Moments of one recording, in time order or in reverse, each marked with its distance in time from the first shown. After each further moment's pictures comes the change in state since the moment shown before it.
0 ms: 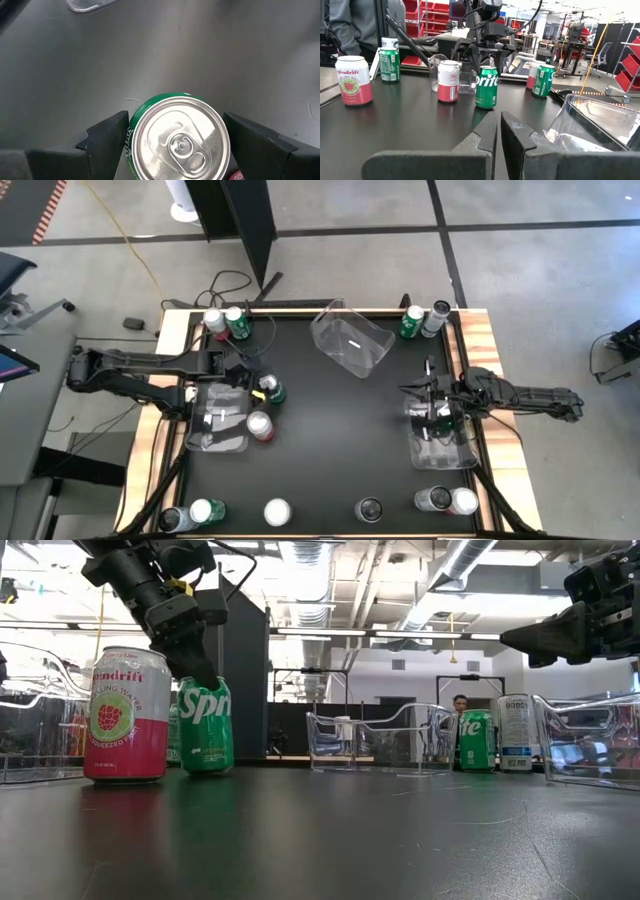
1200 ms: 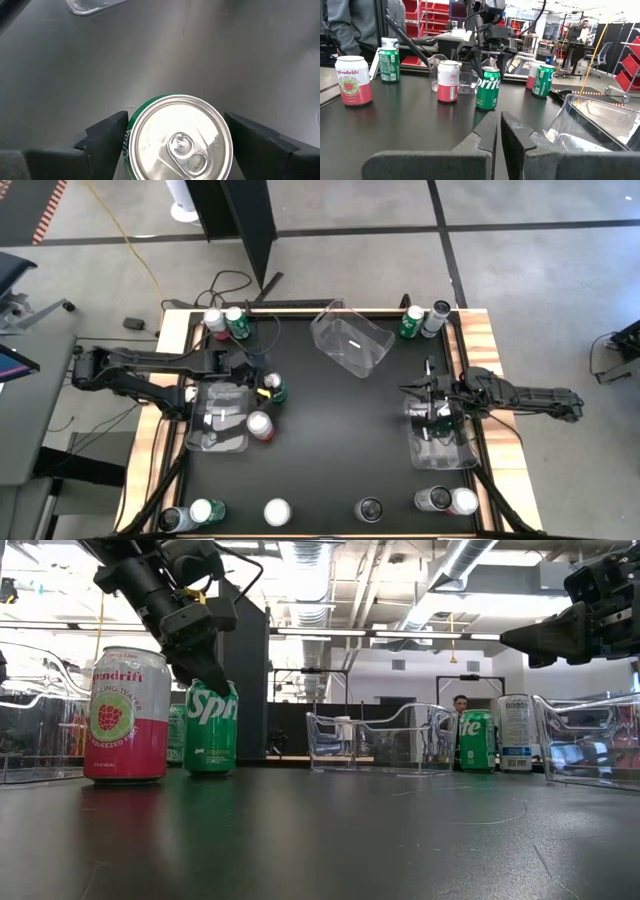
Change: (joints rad) left arm 0.018 0.076 0.005 0.054 0.013 -0.008; right arm -0.001 0.000 0.000 0.000 0.000 0.000
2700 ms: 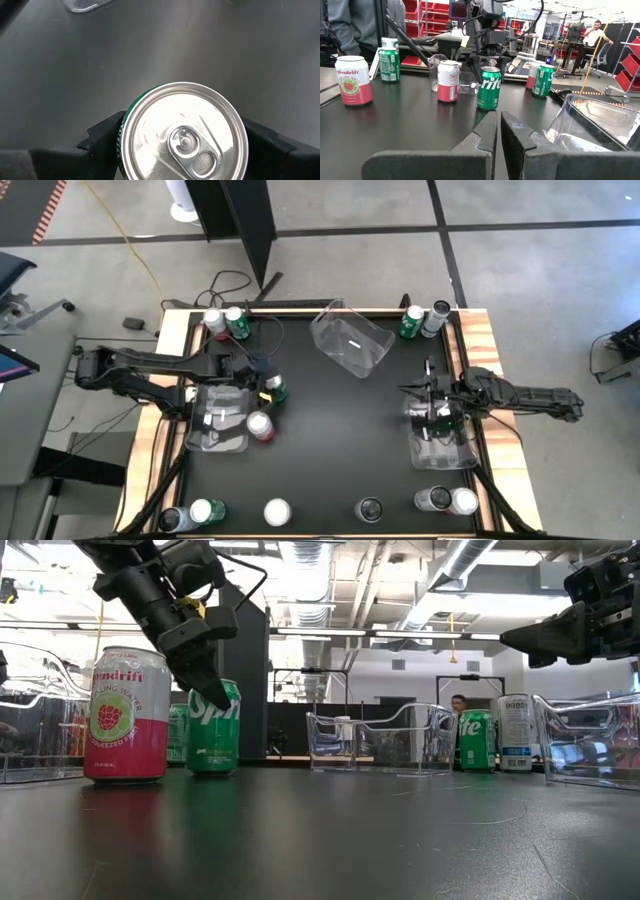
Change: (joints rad) left arm 0.000 0.005 -0.007 0.109 -0.070 0.069; right arm 0.000 0.000 0.000 0.000 0.000 0.000
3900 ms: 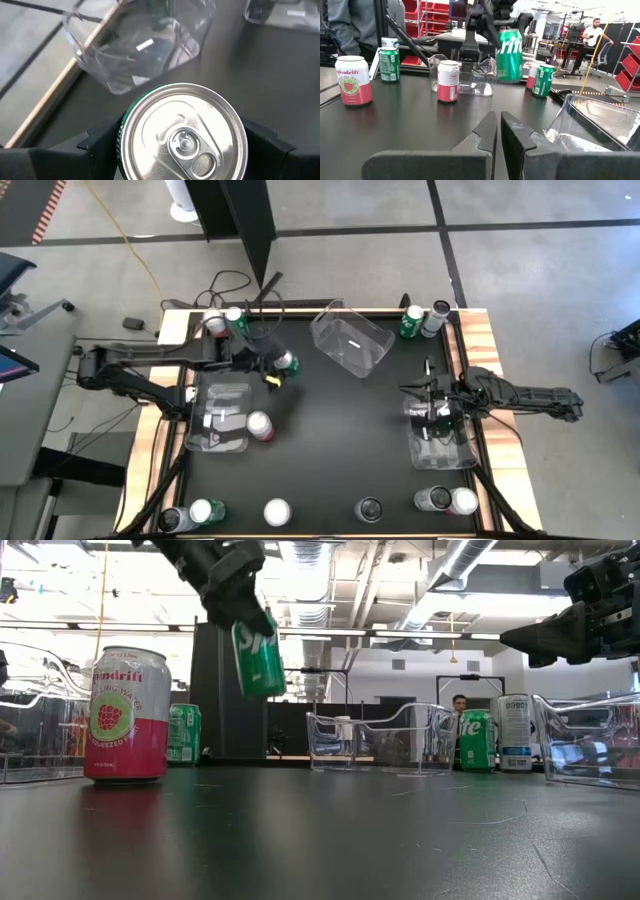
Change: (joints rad) left arm 0.000 -0.002 0.338 -0.123 -0.104 0.071; right arm 0.000 0.000 0.000 0.000 0.000 0.000
